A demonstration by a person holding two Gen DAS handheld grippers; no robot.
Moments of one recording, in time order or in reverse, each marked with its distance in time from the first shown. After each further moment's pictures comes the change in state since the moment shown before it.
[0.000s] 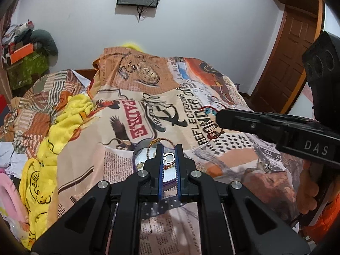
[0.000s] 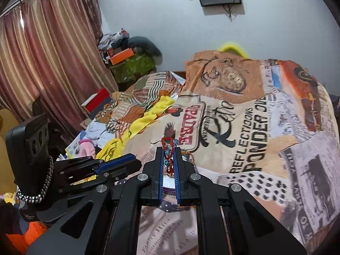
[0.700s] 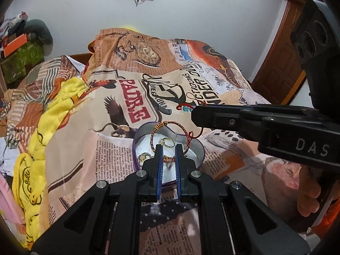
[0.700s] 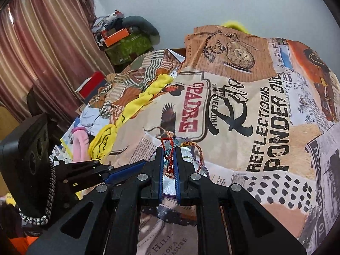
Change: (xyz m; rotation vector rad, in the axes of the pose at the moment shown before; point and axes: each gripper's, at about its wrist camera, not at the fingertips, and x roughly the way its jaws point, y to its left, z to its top) left arm 0.047 0.014 -0.014 0.016 0.091 -0.006; right arm 0.056 -0.003 -0.002 0.029 0.131 -0.001
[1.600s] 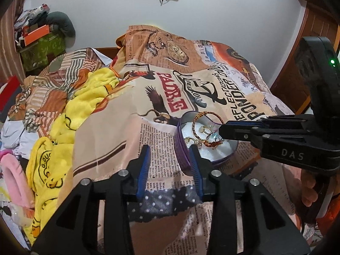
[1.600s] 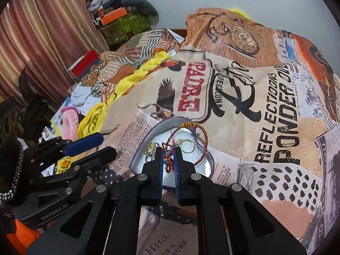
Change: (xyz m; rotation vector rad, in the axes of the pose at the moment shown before) left arm -0.025 0.041 -0.020 -0.082 0.000 0.121; right arm 0.034 0.005 -0.011 -0.057 0.137 -0.063
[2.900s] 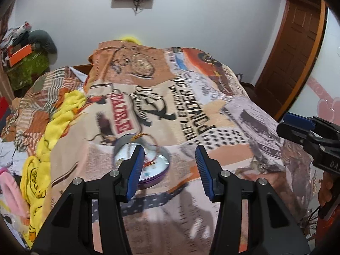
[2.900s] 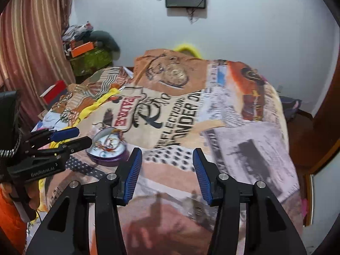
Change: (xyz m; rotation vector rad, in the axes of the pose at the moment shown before) left arm -0.021 -0.108 0.030 0.097 -0.031 -0.078; right arm -0.148 -0.060 -0.058 0.056 -0.259 -0.290
